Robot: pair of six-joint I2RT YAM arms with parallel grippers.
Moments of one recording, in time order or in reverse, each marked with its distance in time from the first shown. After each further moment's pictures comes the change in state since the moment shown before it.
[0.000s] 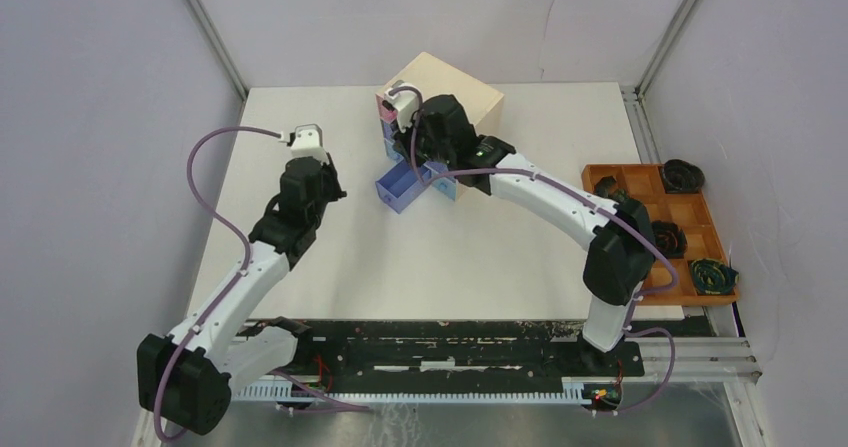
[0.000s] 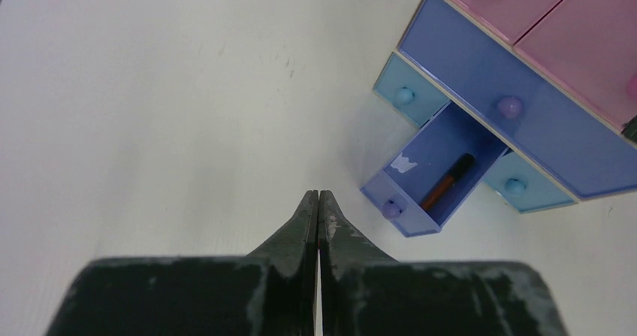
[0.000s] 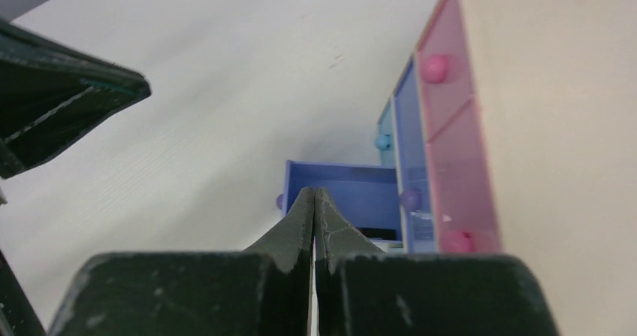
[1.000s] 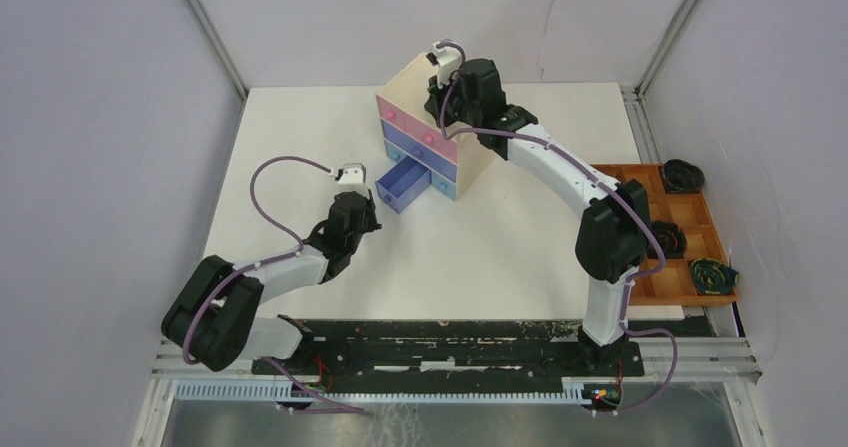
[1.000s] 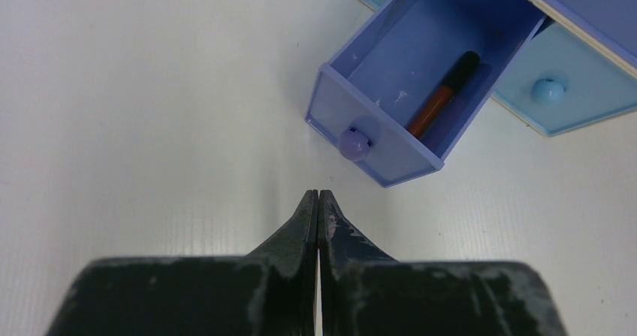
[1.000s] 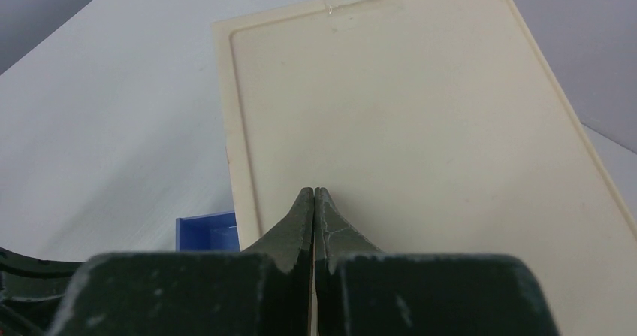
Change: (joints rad) left arm -0.174 0.265 -0.319 0.518 -0.033 -0.085; right arm -0.239 0.098 0.127 0.041 -0.052 0.068
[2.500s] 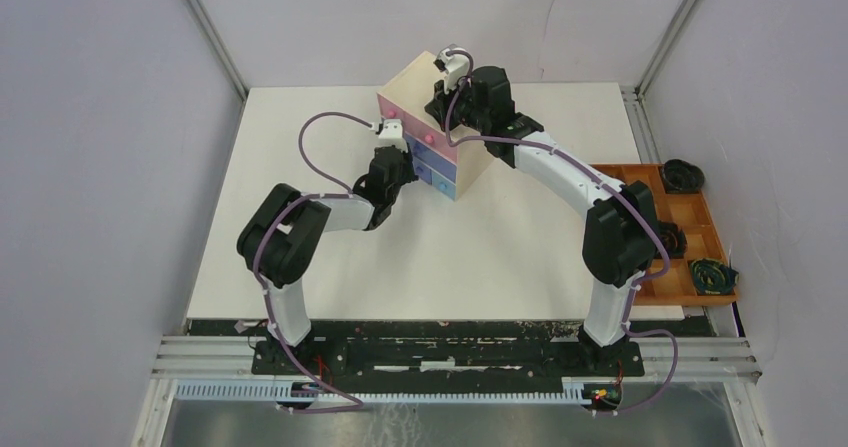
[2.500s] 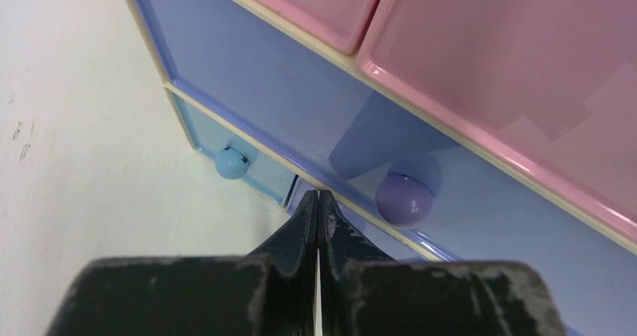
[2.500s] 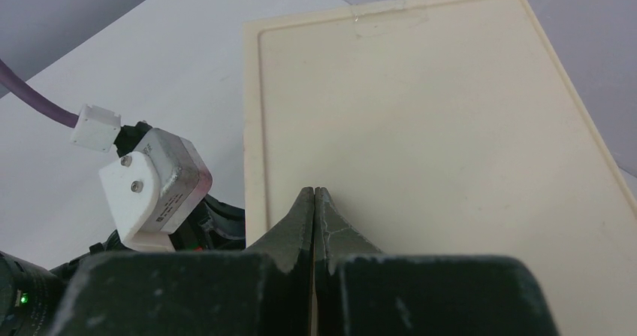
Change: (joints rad) left arm -0.019 0.574 0.471 0.267 0.045 0.052; right arm -0.023 -0.043 -0.148 0.174 -0.124 -0.010
